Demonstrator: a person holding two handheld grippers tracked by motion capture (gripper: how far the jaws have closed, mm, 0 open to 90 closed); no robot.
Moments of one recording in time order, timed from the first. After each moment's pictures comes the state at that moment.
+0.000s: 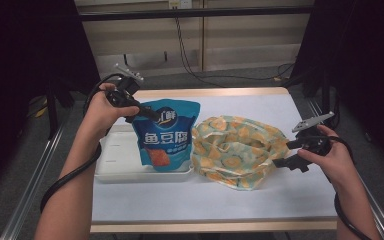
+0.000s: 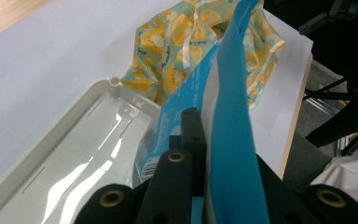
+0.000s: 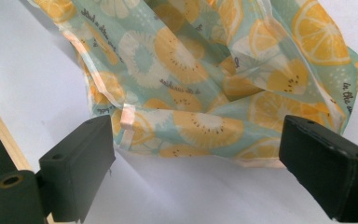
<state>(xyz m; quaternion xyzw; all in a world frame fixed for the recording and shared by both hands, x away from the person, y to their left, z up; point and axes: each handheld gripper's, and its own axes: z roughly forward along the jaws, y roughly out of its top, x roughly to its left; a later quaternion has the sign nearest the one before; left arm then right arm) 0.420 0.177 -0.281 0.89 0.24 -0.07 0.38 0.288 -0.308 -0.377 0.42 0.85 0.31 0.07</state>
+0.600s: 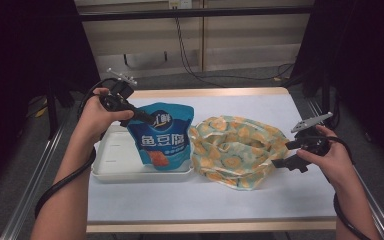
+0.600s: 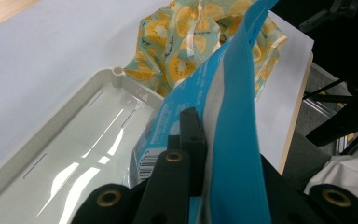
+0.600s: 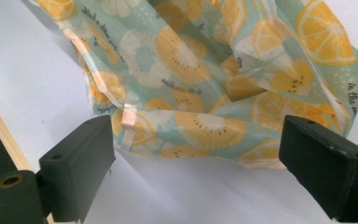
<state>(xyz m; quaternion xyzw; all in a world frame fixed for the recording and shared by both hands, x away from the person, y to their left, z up) 0.415 0.191 -0.287 0.89 0.25 -0.07 0.38 0.289 -0.306 -0.378 0.42 0.85 0.31 0.06</state>
